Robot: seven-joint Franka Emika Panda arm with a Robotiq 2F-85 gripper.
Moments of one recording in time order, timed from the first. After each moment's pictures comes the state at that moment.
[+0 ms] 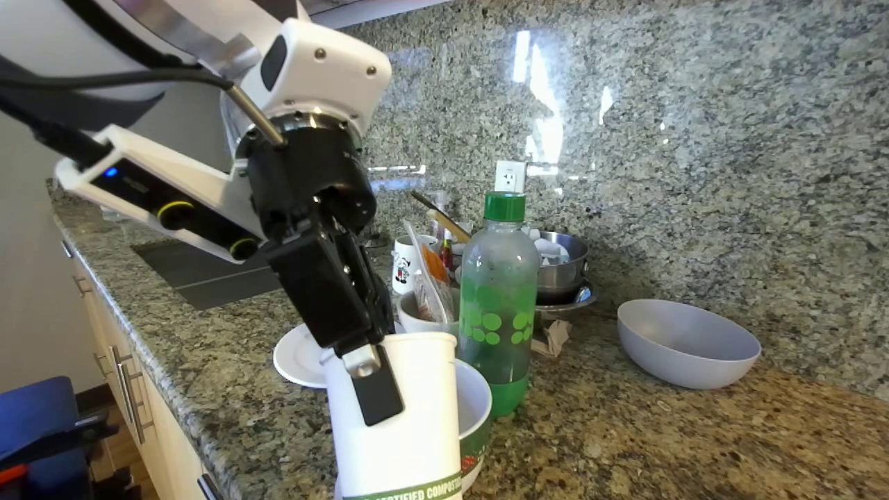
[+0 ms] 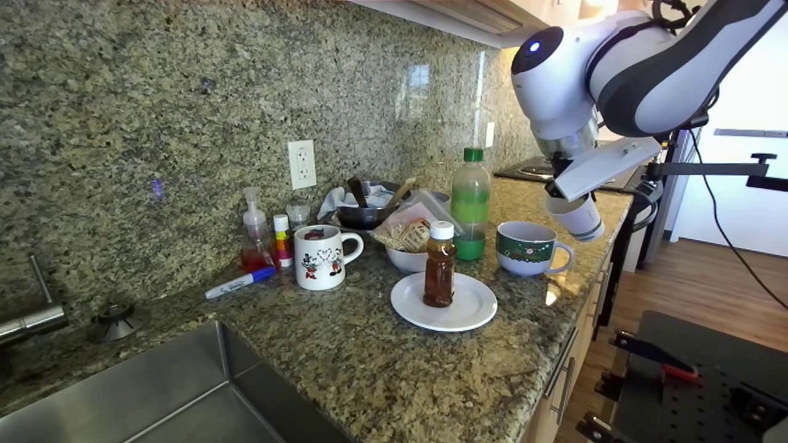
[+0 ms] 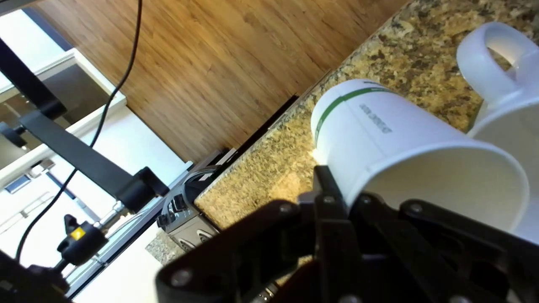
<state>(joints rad) -0.28 -0.24 -0.08 -2.72 -1.14 2.22 1.32</state>
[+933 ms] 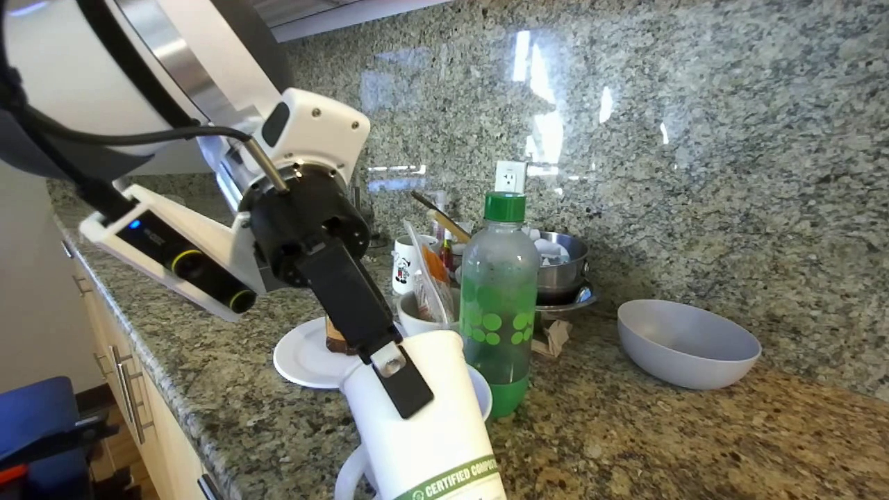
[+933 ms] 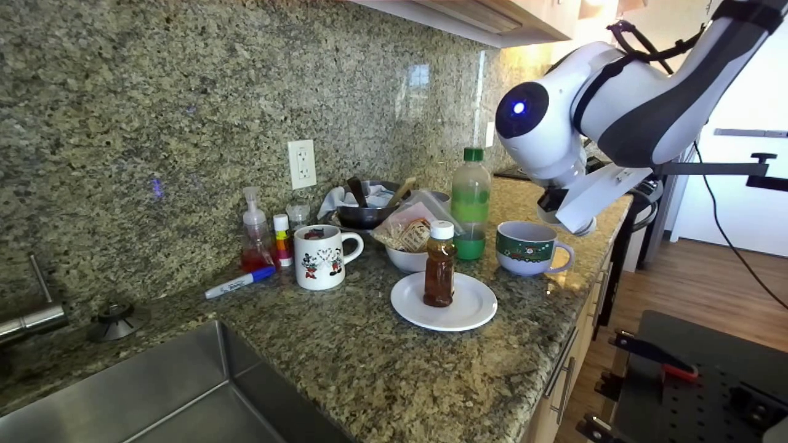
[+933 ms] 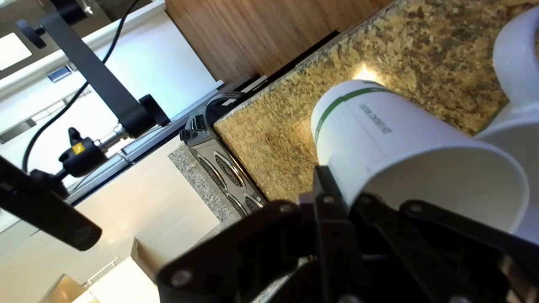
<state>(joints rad) -0.16 -0.11 -0.08 -2.72 -1.41 2.09 1.50</state>
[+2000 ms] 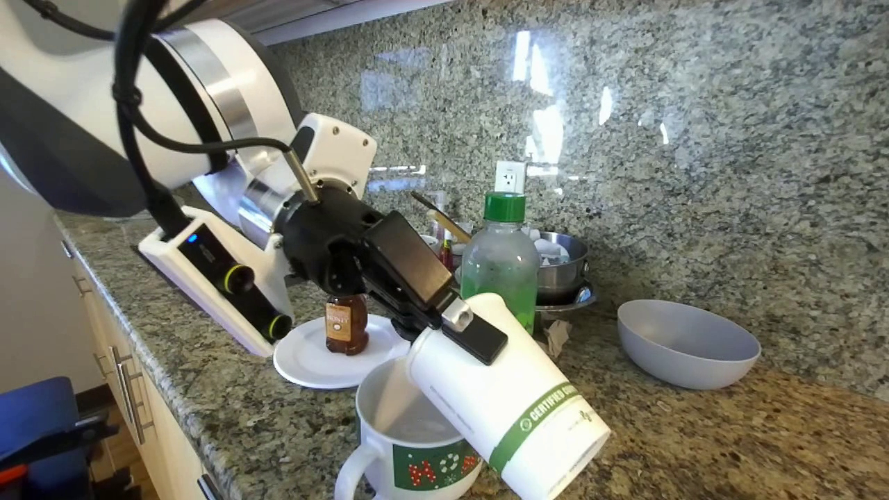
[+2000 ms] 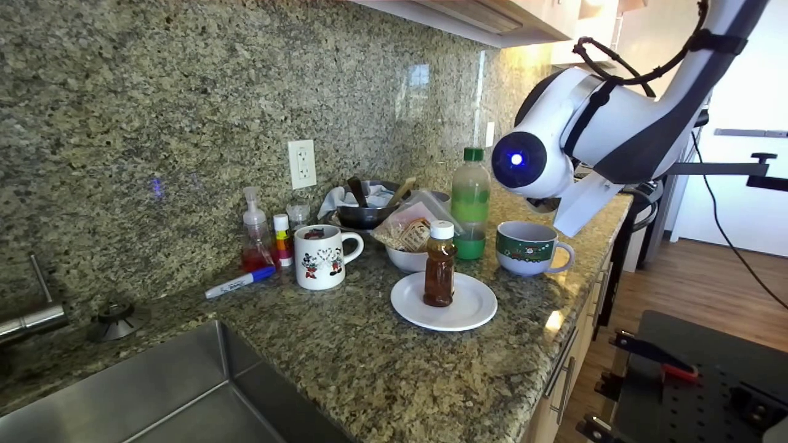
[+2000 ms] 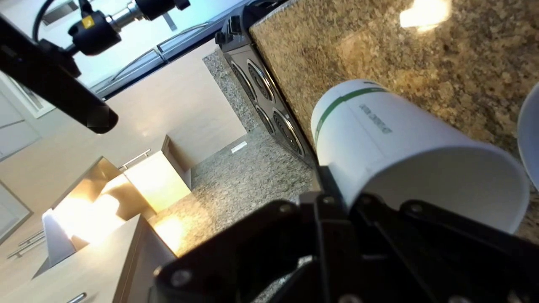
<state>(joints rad) -0.11 0.01 -0.07 -2.68 -1.68 1.92 1.60</state>
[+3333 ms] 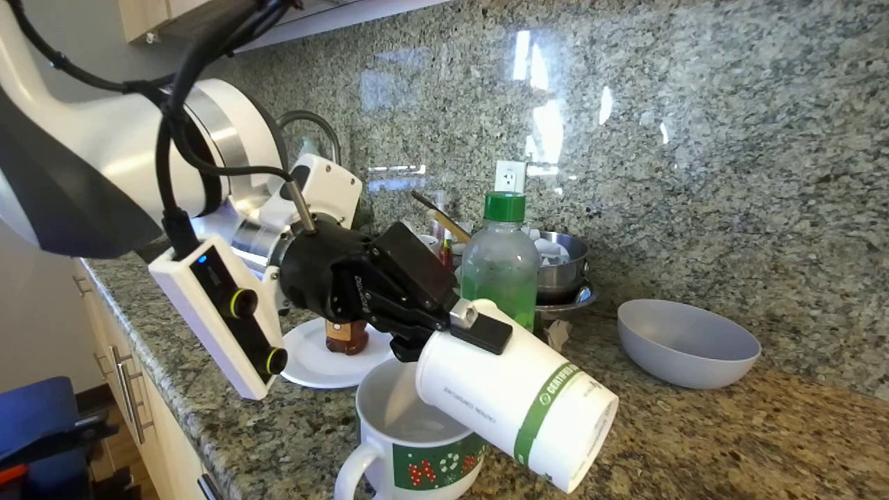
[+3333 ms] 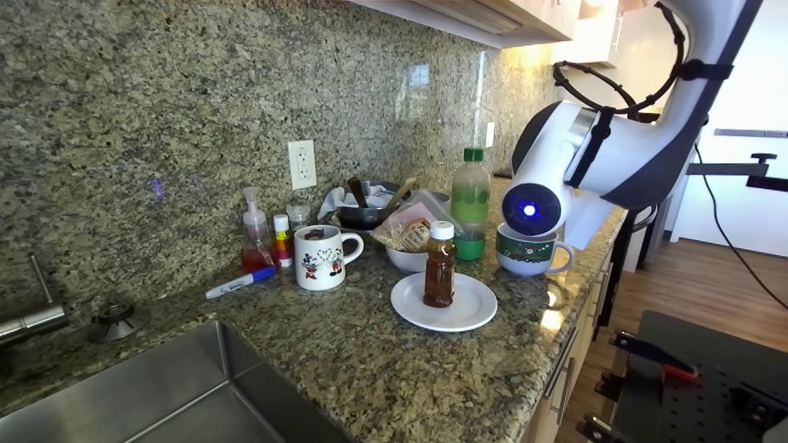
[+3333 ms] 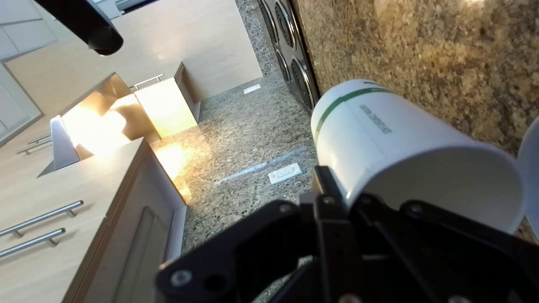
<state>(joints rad) -0.07 0.12 -0.06 -2.69 -1.84 1.79 1.60</state>
